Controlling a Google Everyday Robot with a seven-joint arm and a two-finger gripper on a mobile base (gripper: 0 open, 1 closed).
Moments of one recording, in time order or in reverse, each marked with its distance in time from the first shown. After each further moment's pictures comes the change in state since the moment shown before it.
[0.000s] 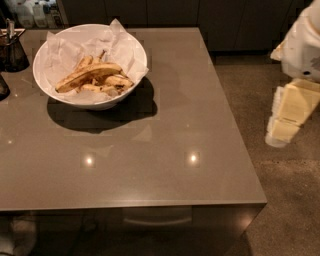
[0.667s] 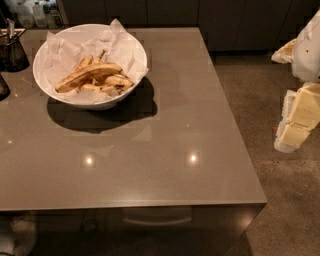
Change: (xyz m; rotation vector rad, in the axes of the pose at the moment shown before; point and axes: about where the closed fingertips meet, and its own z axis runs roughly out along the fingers) arm 0.005 0.008 -0.004 -0.020 -0.082 -0.038
